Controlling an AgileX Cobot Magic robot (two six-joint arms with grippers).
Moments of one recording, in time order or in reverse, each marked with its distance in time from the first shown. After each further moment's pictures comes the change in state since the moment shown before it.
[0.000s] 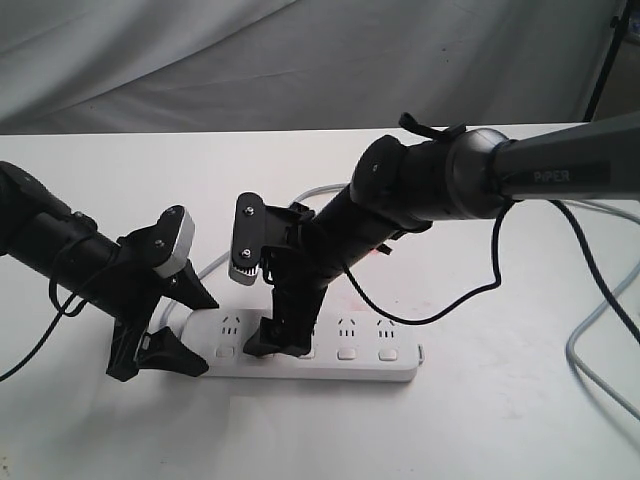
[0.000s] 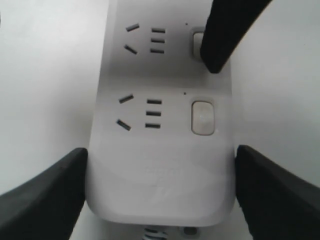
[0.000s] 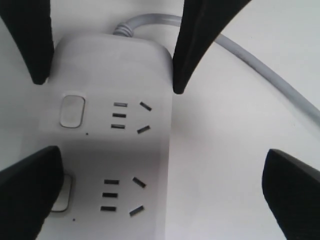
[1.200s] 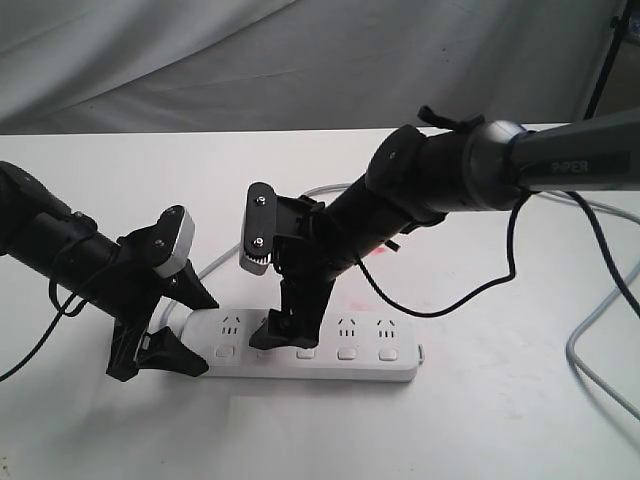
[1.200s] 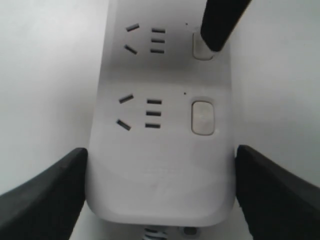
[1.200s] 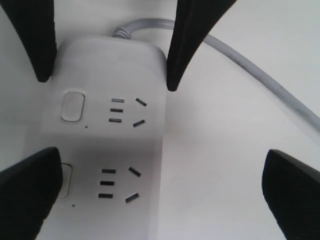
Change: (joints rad) left arm 0.000 0.000 0.000 0.000 0.000 0.000; right arm -0.037 -0.026 0.006 0.093 0.040 -0.081
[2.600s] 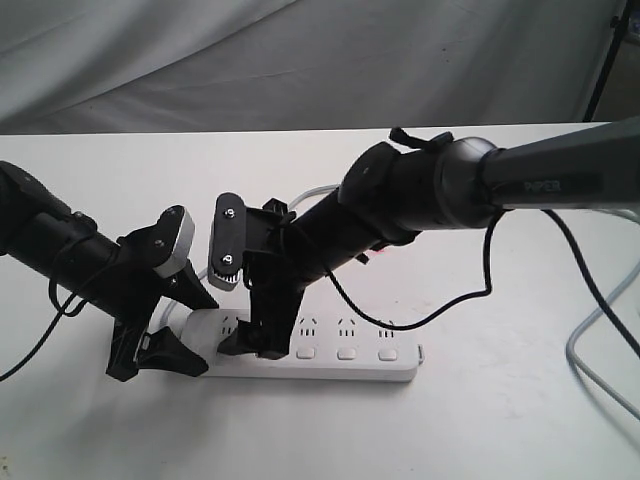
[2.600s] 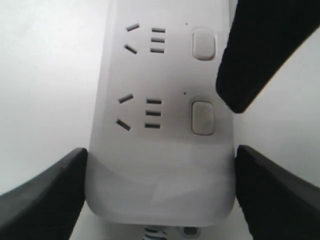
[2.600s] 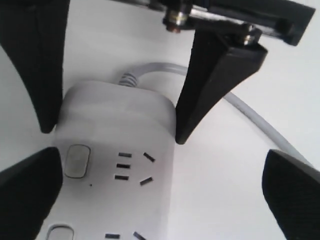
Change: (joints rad) left arm 0.000 0.000 0.000 0.002 0.000 0.000; right arm 0.069 0.010 0.000 0.122 -0.083 -0.131
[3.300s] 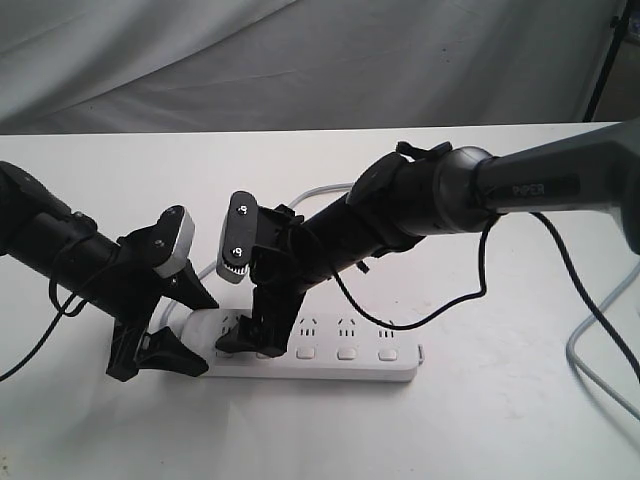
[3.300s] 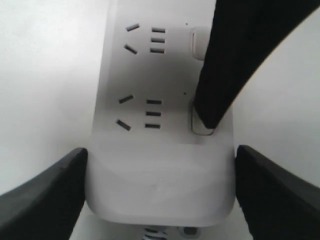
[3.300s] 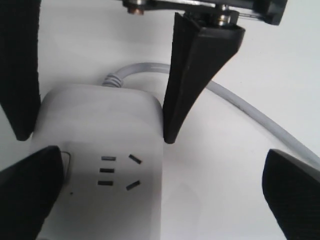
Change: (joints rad) left arm 0.000 0.000 0.000 -0.002 0.000 0.000; right arm -0.030 0.065 -0.003 0.125 0.019 -0.071
